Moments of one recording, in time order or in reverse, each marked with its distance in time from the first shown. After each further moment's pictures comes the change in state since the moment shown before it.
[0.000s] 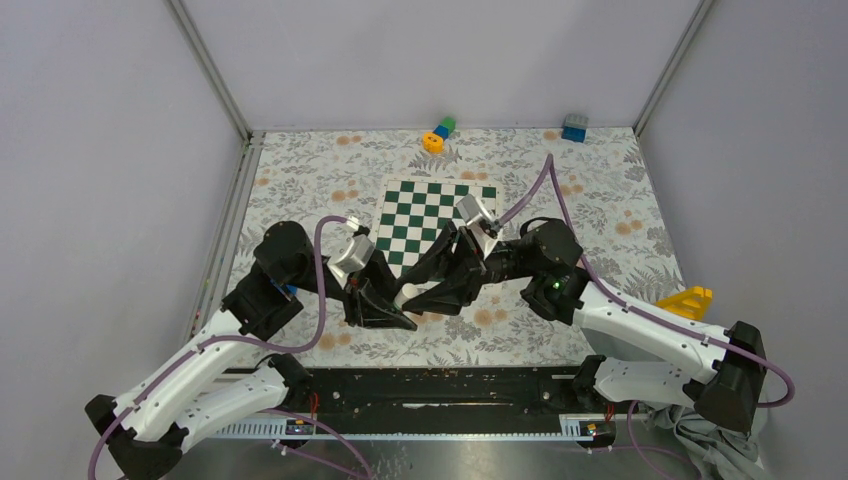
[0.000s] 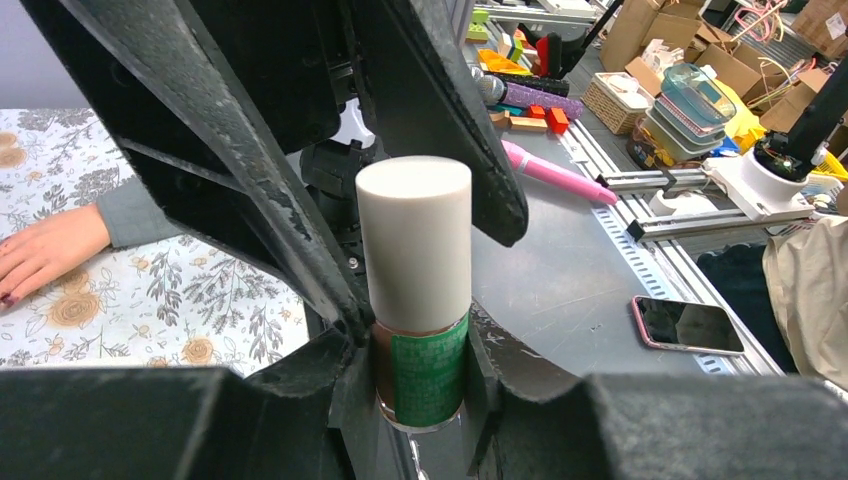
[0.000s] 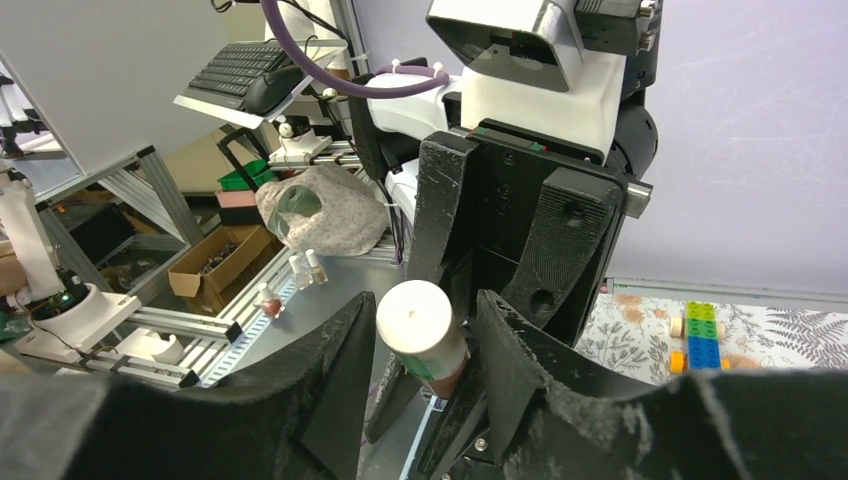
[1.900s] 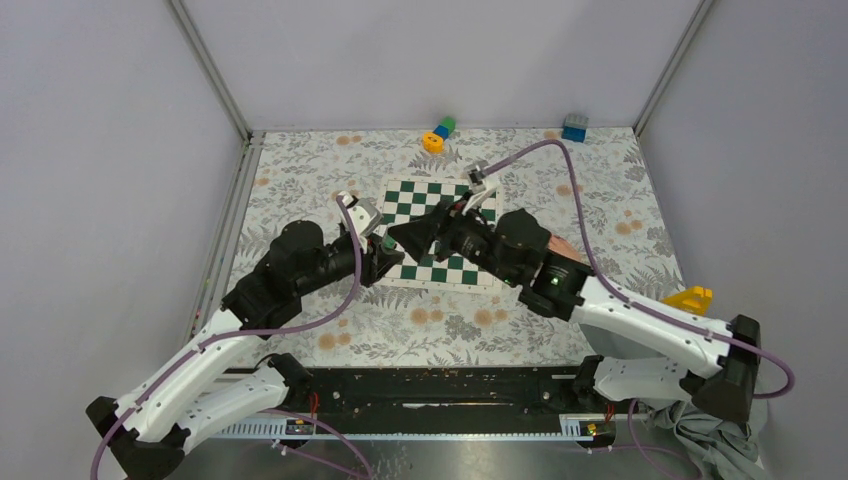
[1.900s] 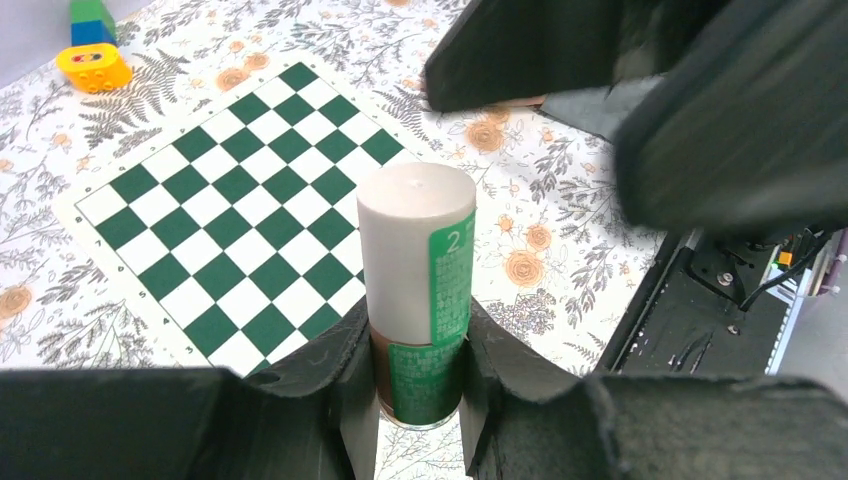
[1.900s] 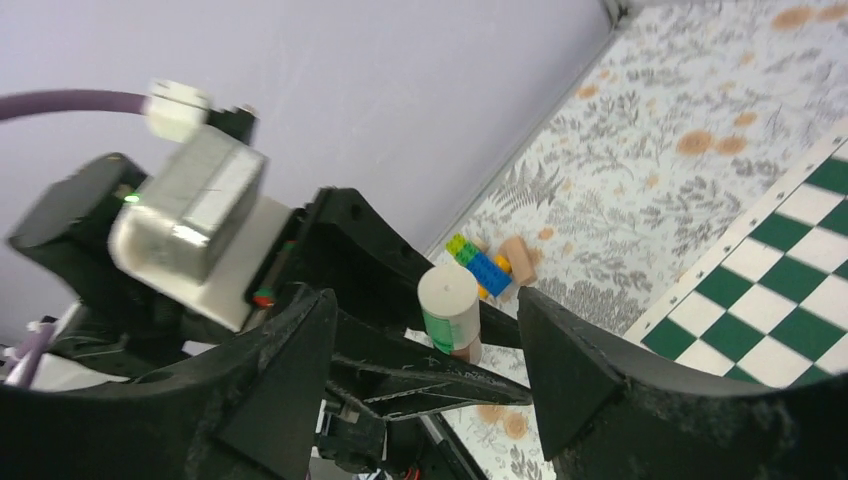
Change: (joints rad) left arm 0.025 0.002 -0.002 -0.299 -0.927 0.180; right arm 0.068 0.077 0.142 -0.500 0.932 0.176
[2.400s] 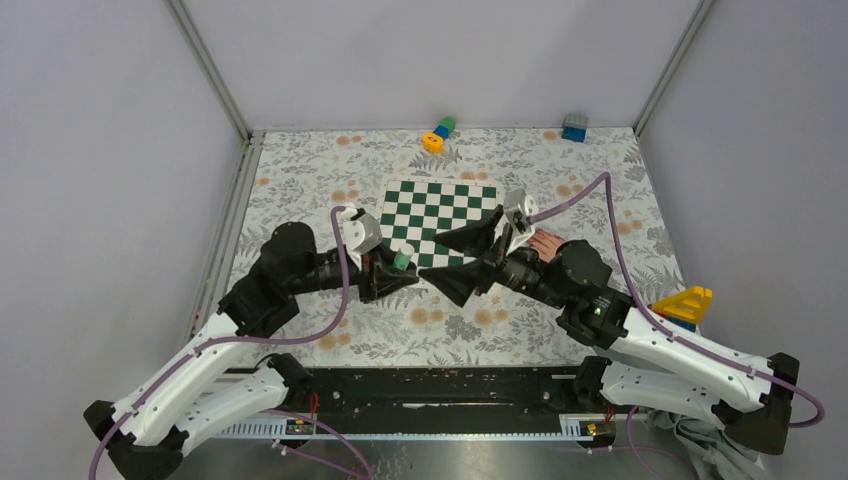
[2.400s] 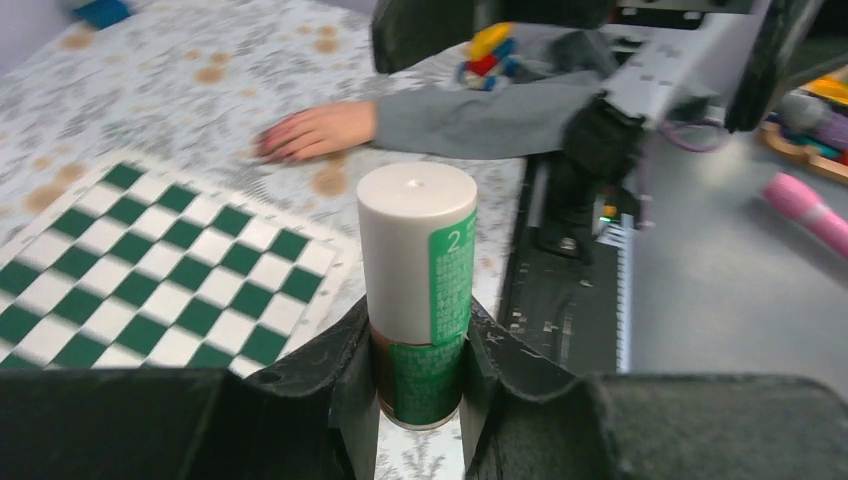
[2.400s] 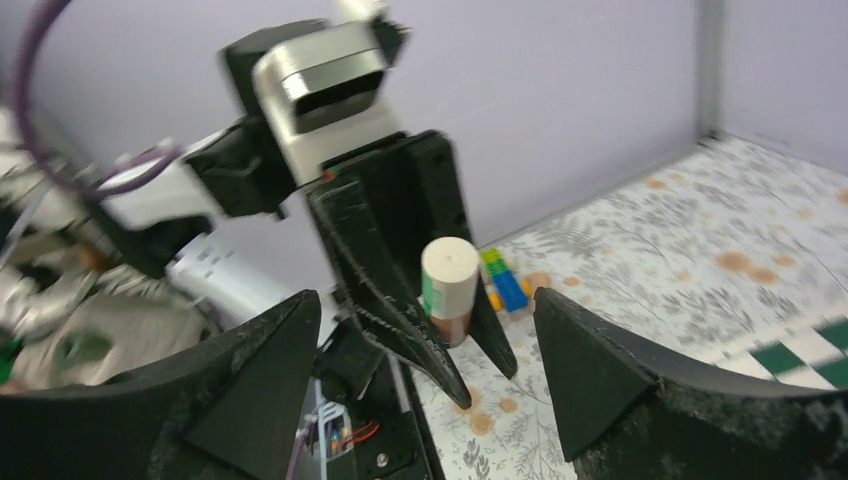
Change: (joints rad) left arm -0.005 -0.022 0.000 0.073 0.332 0.006; right arm -0.009 -0.315 -0.230 0.146 -0.199 -0.267
